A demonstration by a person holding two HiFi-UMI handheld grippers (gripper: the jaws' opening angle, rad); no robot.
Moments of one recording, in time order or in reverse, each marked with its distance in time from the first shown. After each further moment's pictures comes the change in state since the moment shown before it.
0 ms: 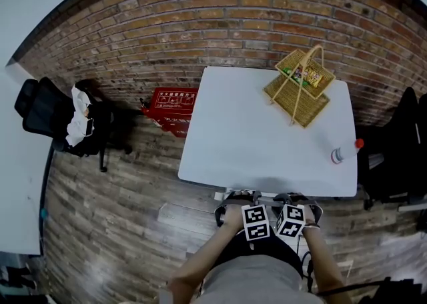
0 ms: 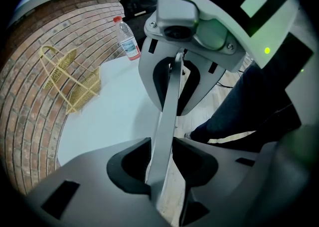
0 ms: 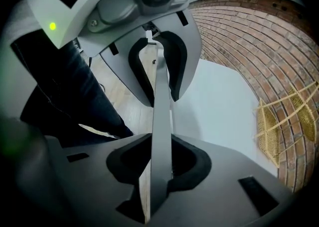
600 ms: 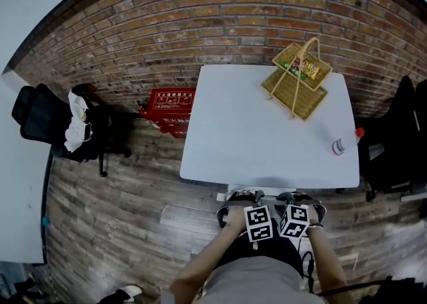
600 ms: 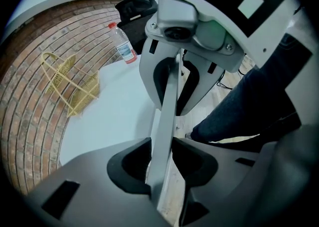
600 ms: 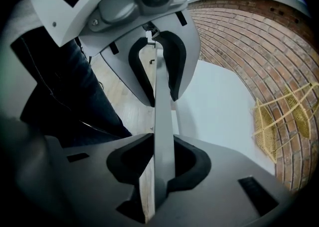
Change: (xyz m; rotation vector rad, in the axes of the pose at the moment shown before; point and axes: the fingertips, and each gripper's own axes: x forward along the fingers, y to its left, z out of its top) left arm -0.005 -0.016 -0.004 0.032 -0.019 0.025; right arm -0.001 0.018 0.002 0.021 0.000 -0.040
